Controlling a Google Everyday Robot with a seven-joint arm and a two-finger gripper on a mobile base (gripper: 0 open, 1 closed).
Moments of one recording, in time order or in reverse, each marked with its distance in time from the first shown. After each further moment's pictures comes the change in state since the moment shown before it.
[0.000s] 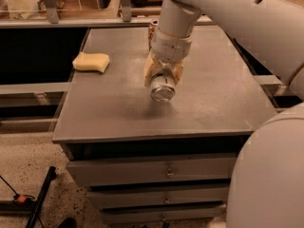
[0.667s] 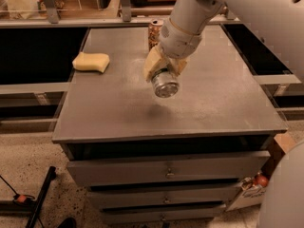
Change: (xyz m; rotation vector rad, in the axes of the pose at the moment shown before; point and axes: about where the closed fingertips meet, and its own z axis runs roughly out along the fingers) arm 0.001 0.008 -0.023 -0.157 -0.101 -0.243
